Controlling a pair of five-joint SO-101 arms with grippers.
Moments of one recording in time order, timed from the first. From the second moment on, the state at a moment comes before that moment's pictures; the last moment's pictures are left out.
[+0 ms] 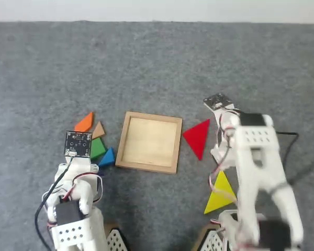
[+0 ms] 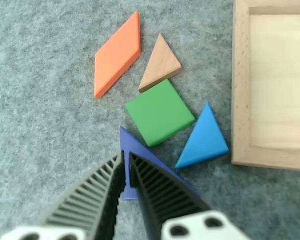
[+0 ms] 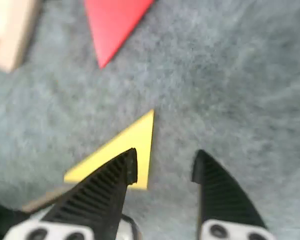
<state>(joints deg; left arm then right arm) -19.6 -102.9 97.0 70.9 -10.7 -5.5 -24.0 39.3 83.6 25.9</state>
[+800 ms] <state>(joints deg) -19.6 -102.9 97.0 70.9 -10.7 -11.6 -10.9 52.5 78.3 49.7</state>
